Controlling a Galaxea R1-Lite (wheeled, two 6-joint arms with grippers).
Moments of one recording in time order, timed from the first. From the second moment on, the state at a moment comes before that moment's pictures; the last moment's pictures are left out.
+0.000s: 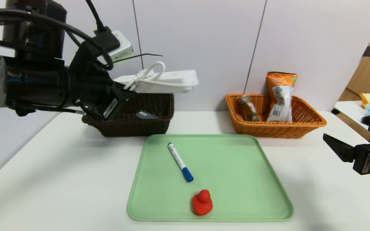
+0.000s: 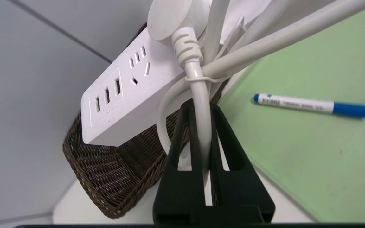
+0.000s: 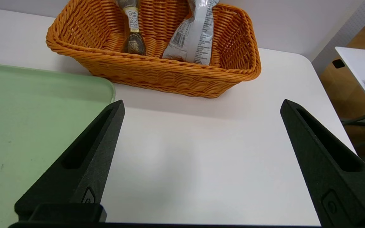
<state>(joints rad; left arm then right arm) -0.46 1.55 -1.36 0.18 -0.03 0.52 0.13 1.15 -0.37 -0.62 -0.17 -0.14</state>
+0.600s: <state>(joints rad) -0.35 1.70 -1.43 0.18 0.08 0.20 0.13 1.16 -0.37 -0.62 -0.17 -0.14</state>
